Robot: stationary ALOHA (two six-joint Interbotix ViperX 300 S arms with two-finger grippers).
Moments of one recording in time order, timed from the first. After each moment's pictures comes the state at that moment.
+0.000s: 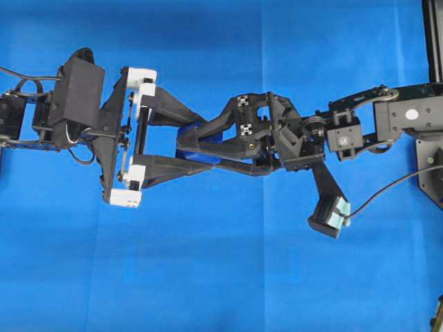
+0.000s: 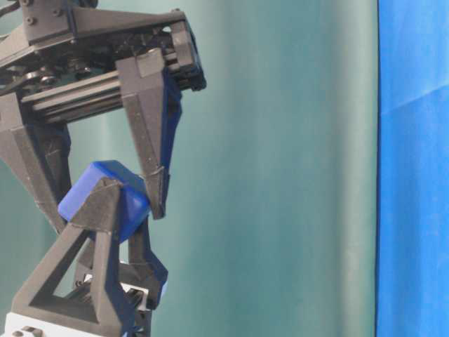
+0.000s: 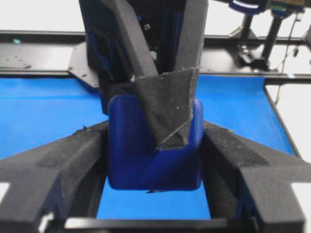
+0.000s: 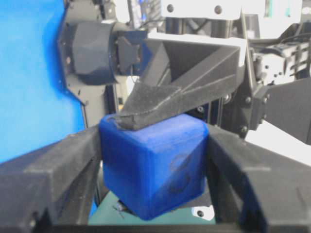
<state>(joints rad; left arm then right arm) -0.08 -0.28 0.68 0.01 -0.33 -0.06 0.03 -0.20 0.52 -0.69 -0.19 -0.64</state>
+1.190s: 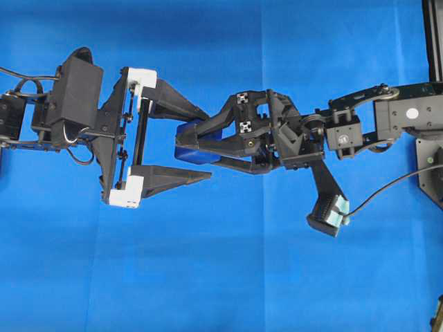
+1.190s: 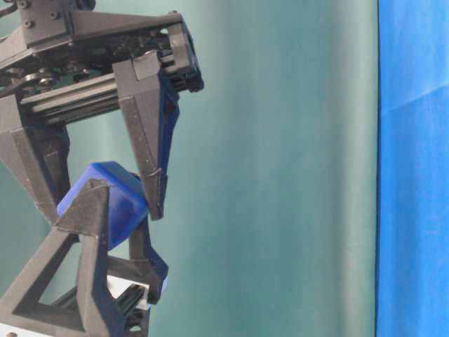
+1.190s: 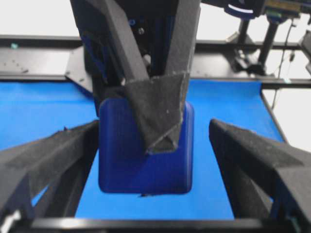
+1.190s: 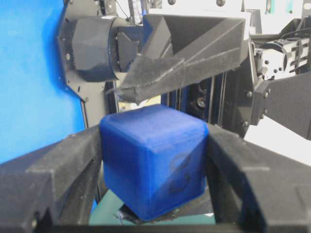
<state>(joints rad) -0.09 -0.28 0.68 0.01 -0.34 -0.06 0.03 -0.20 0.51 -0.69 -0.19 -0.63</state>
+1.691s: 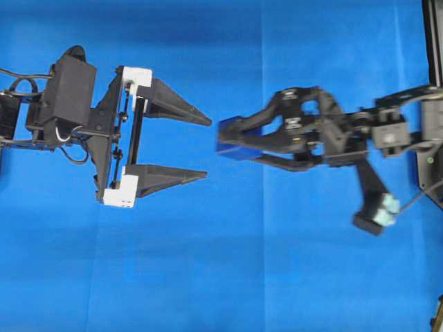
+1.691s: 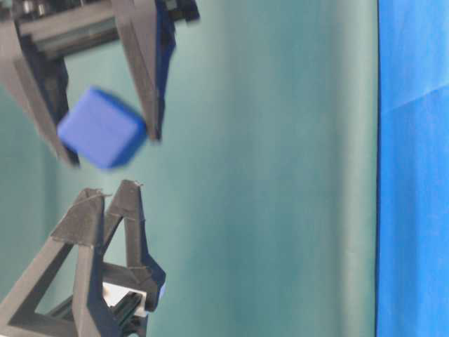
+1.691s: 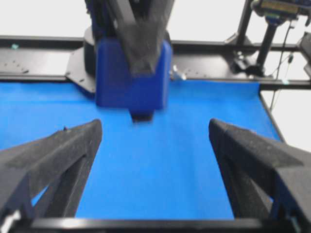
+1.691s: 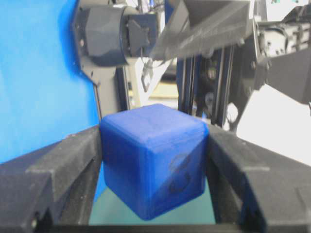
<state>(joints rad) -0.09 -0.31 0.69 0.01 -0.34 -0.06 0.05 -0.40 0.67 -0.68 -0.11 -0.63</state>
